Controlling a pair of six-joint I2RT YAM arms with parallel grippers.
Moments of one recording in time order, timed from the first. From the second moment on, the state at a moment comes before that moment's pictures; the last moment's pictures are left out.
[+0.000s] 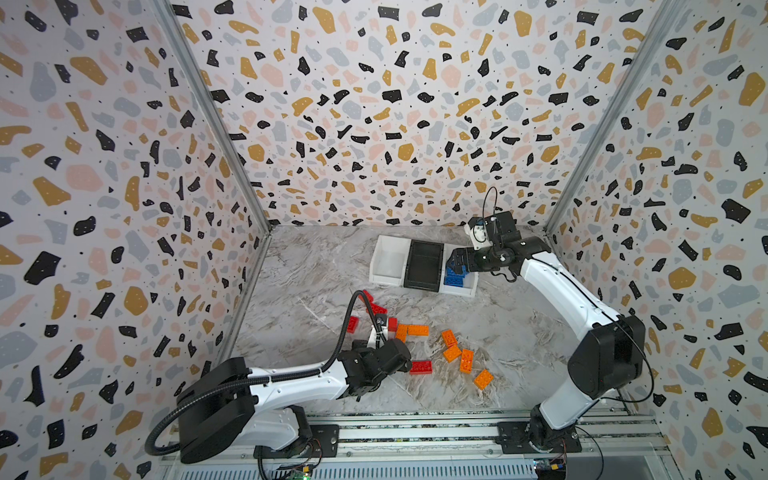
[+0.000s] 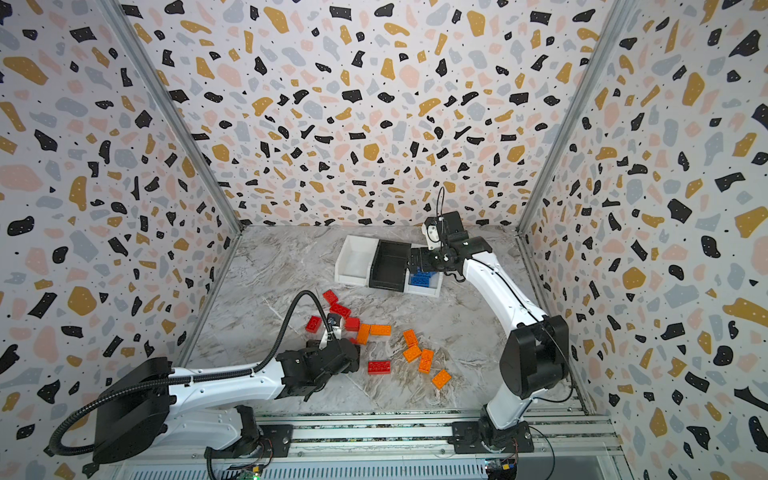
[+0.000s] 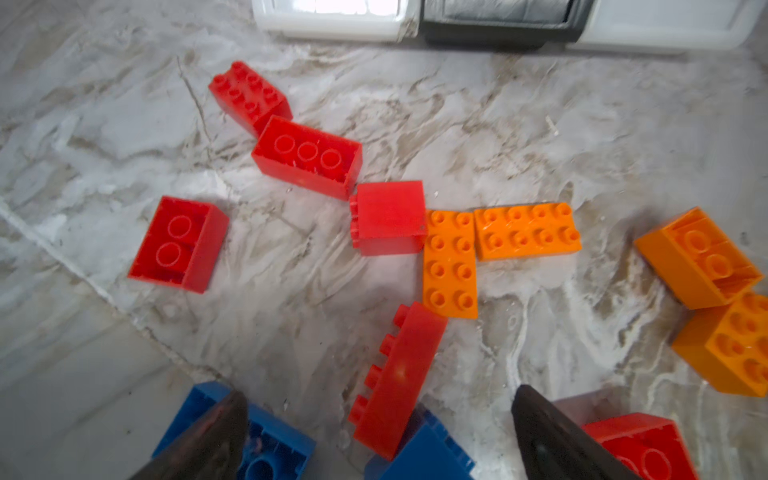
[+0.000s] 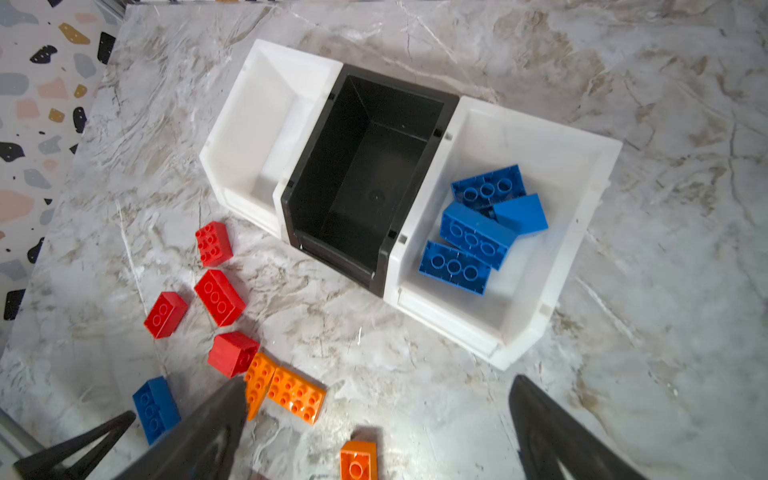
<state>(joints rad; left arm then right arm) -1.08 1.30 0.59 -0.31 -0.58 -0.82 0.34 1.60 1.48 -0.77 -0.24 0.17</state>
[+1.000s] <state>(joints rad) -1.13 1.41 0.90 -0.76 -0.40 -1.28 0.33 1.31 1.24 -0.80 -0.25 0.17</state>
